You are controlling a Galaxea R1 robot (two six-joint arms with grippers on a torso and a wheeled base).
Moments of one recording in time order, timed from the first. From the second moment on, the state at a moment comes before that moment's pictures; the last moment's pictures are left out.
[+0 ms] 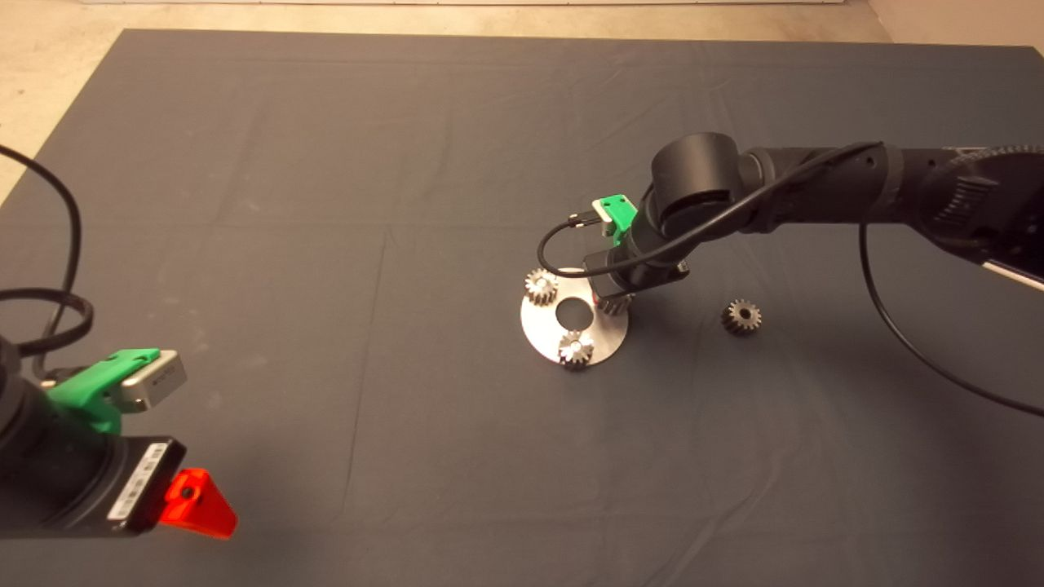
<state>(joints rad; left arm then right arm) -0.60 1.88 -0.45 -0.15 1.53 -1.45 0.31 2.73 -1.21 -0.52 -1.52 1.29</state>
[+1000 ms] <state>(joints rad) -0.60 1.87 -0.45 -0.15 1.53 -1.45 0.31 2.73 -1.21 -0.53 -1.52 1.29</state>
